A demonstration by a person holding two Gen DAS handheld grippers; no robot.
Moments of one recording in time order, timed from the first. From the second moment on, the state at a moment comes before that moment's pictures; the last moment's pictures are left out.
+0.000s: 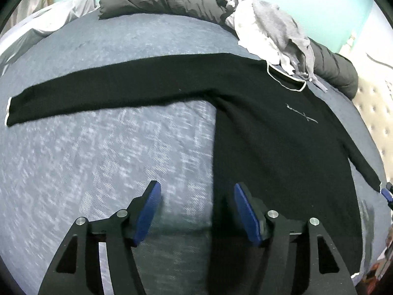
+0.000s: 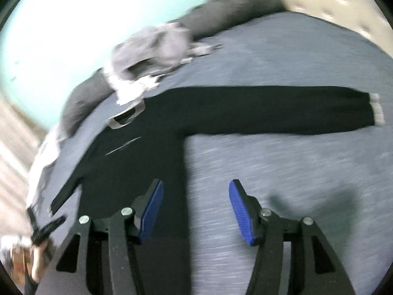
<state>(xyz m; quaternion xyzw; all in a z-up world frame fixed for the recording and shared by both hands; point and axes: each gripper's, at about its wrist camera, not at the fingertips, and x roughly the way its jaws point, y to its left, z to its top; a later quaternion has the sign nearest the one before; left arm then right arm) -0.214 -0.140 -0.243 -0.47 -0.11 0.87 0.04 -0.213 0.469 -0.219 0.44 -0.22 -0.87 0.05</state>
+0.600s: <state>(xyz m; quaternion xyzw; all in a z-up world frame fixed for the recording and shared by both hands) -0.204 -0.088 -0.265 -0.46 -0.09 0.88 0.06 -0.237 0.655 -0.259 0.41 -0.30 -0.85 -0.14</state>
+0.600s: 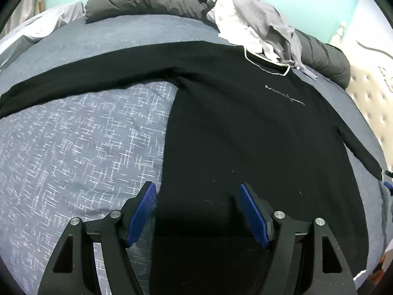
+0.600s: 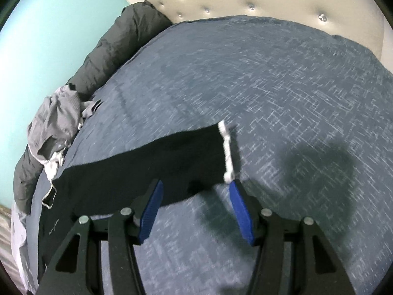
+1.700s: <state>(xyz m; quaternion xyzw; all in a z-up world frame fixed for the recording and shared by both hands) -0.193 -0.099 -0.250 -0.43 -0.09 0.90 0.06 -0.275 0.520 -0.145 0.35 -0.17 -0.92 0.01</state>
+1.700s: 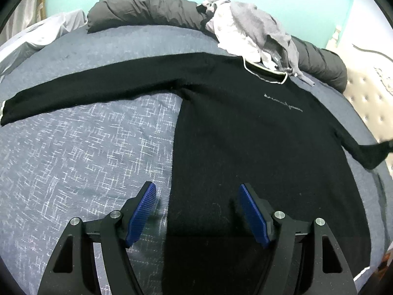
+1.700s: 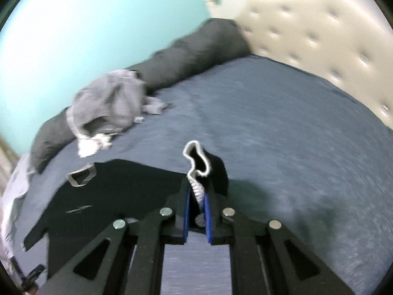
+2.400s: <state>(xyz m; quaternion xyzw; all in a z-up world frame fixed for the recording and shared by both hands) -0.158 -0.138 -0.233 -0.41 -0.10 0.90 0.06 -0.263 0.137 -0.143 0.42 -0.09 -0.84 0.34</state>
